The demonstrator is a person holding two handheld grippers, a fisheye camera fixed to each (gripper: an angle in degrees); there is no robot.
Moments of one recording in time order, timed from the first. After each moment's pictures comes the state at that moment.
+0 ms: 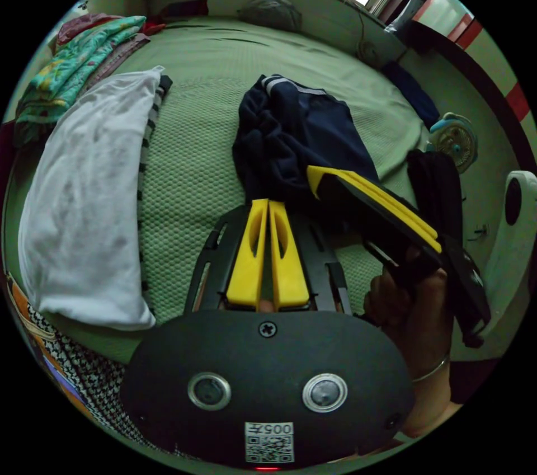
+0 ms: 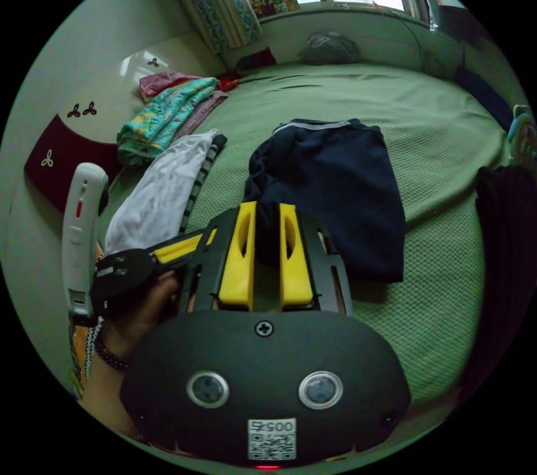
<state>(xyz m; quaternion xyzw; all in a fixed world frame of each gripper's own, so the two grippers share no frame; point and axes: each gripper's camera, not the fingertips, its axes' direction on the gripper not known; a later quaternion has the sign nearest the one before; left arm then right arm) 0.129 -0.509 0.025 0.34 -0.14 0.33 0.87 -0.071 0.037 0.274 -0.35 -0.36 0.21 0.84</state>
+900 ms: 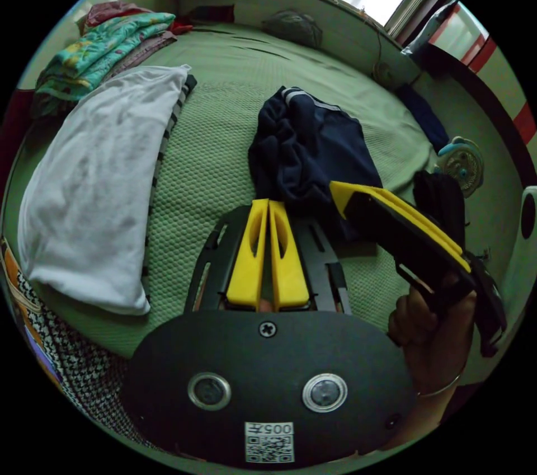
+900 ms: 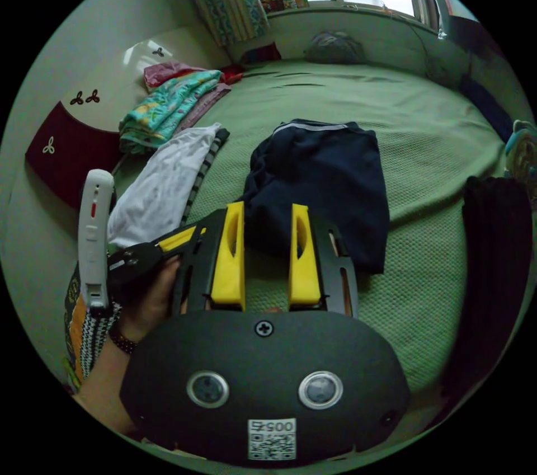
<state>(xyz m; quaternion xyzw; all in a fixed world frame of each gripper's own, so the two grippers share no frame) 0.117 -0.526 0.027 0.38 -0.13 0.30 0.86 -0.043 0.029 0.279 -0.36 -0.35 0.18 0.84</state>
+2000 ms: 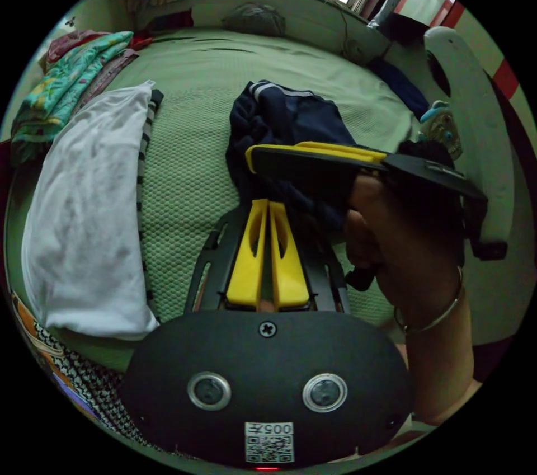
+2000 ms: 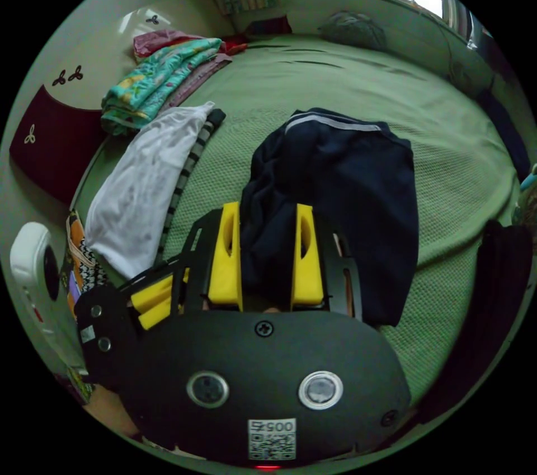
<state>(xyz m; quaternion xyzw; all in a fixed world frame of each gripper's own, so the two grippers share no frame) 0.135 -0.538 0.029 0.35 -0.14 0.38 0.84 -0.094 0.019 0.363 -0.42 -0.36 0.11 0.83</state>
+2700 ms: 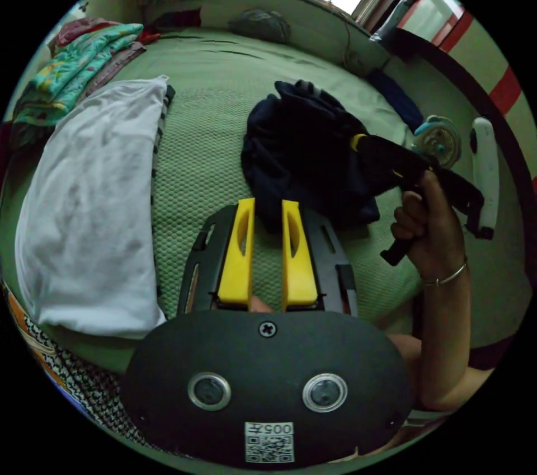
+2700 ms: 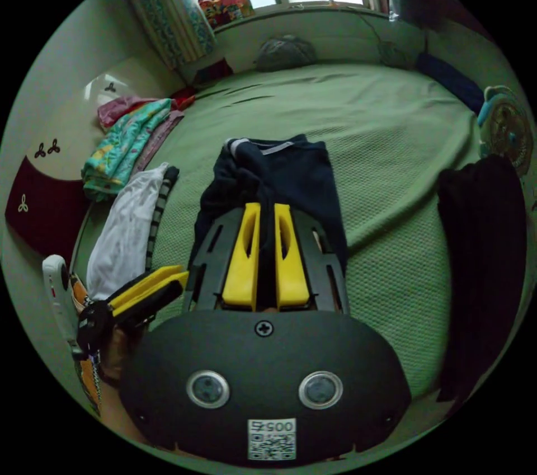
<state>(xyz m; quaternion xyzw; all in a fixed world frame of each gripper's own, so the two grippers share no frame) 0.126 -0.549 0.009 0.34 -0.10 0.37 0.86 0.016 0.065 0.352 -0.38 -0.26 0.26 0.85</state>
